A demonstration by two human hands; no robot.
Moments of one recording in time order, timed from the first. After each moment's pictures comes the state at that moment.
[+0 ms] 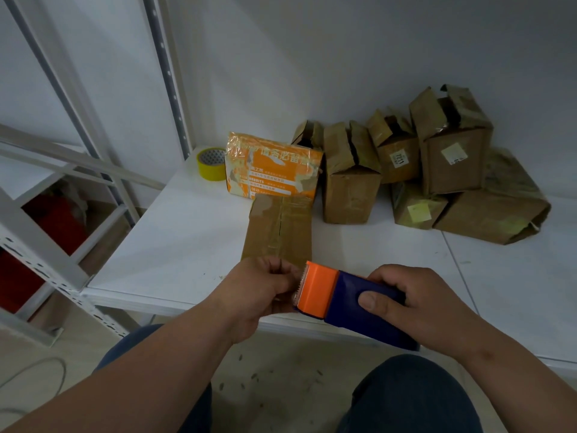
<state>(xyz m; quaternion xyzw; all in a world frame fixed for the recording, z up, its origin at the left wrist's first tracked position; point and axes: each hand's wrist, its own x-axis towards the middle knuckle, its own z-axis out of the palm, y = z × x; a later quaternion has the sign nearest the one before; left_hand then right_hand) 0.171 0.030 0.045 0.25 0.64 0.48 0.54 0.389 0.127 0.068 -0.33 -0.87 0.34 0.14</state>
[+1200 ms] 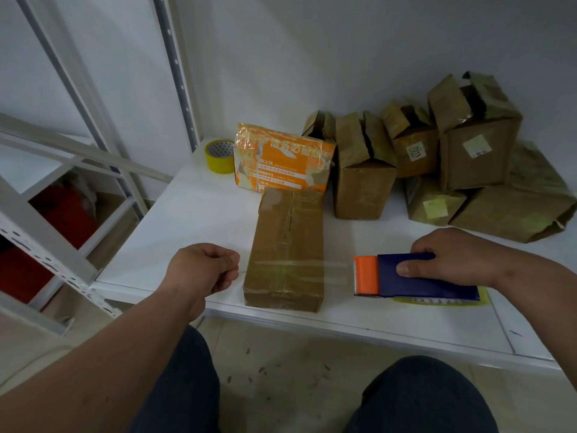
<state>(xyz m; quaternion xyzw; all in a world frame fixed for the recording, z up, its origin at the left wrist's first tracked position) 0.091 0.020 0.005 0.12 0.76 0.53 0.37 0.382 0.221 0.082 -0.44 -0.87 0.18 -0.15</state>
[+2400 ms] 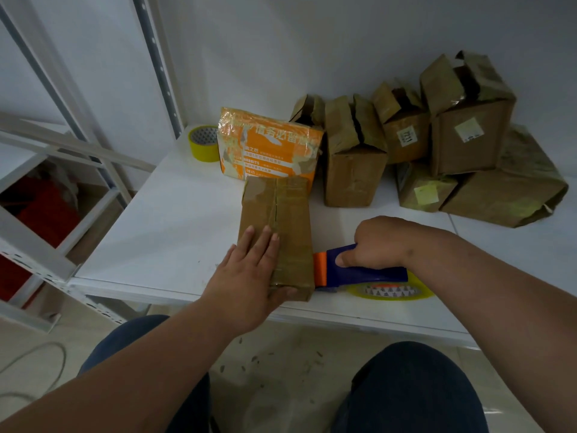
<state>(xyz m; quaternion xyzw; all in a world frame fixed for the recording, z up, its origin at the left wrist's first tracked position) 0.146 0.039 -0.015 0.62 0.78 -0.01 0.13 0.308 0.197 0.069 -0.43 -0.86 0.12 -0.26</state>
